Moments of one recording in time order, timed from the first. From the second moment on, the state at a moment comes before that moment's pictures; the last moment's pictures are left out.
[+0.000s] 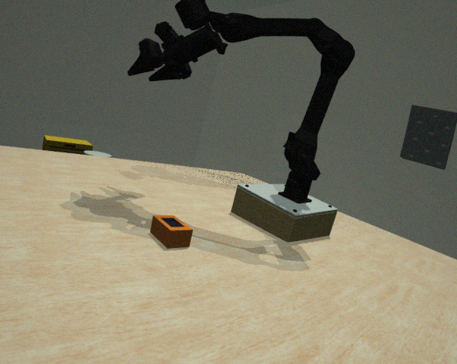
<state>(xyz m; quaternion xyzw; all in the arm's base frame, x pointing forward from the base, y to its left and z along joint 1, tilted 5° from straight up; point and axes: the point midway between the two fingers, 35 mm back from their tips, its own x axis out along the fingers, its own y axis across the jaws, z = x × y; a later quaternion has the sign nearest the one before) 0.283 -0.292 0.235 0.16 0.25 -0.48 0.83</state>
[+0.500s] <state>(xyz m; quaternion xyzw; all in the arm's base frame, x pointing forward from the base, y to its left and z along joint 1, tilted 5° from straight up) 0.363 -0.090 0.126 0.10 0.56 -0.14 0.81</state>
